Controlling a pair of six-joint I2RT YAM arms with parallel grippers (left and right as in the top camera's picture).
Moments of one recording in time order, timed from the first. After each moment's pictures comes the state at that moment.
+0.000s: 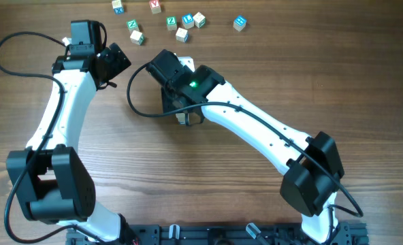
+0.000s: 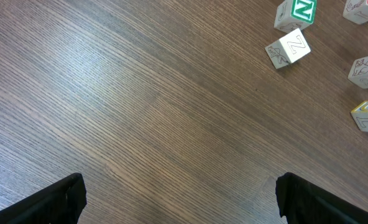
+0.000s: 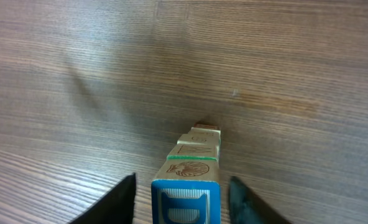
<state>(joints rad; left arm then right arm) 0.04 1.76 1.38 -0.66 -0.12 -0.58 0.84 2.03 1.84 -0.98 0.12 0.68</state>
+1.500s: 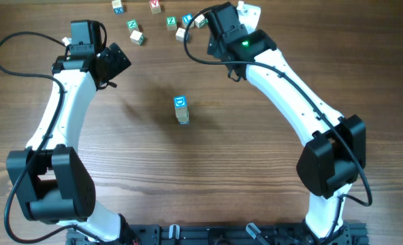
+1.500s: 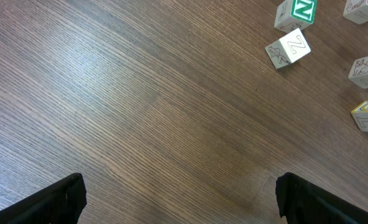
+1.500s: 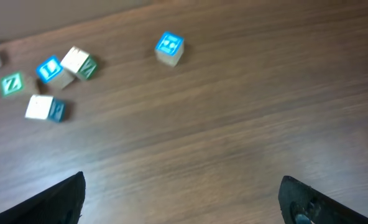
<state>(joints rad) 0.04 1.76 1.38 -0.66 -0.12 -0.58 0.51 2.03 1.84 -0.80 0.48 0.66</state>
